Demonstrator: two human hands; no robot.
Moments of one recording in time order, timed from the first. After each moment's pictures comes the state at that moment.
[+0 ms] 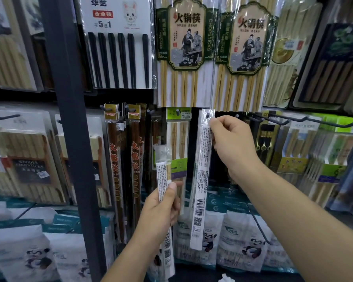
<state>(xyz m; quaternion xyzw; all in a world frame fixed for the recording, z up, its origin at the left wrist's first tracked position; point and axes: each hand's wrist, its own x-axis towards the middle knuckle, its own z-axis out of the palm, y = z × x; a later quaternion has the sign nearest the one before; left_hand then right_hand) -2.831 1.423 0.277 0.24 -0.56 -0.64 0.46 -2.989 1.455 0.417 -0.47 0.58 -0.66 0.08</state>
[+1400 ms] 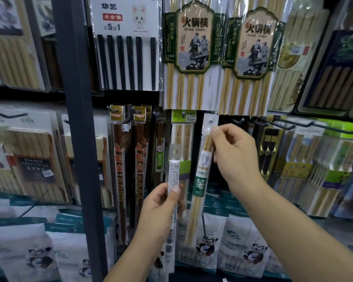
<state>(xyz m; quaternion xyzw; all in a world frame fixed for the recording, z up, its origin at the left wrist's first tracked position) -2.829 1.418 0.274 0.25 -0.57 -0.60 0.50 -2.972 1.467 0.402 -0.49 0.54 -0.68 0.07</state>
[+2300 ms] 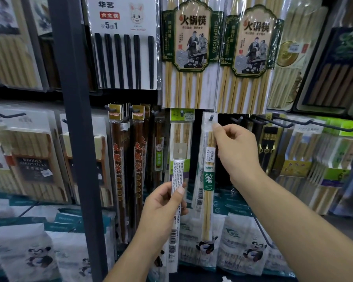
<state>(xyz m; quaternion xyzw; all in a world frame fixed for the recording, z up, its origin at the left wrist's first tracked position) -2.831 1.421 0.275 0.24 -0.59 -0.60 0.49 -2.990 1.454 0.404 -0.44 0.61 -0.66 0.04</state>
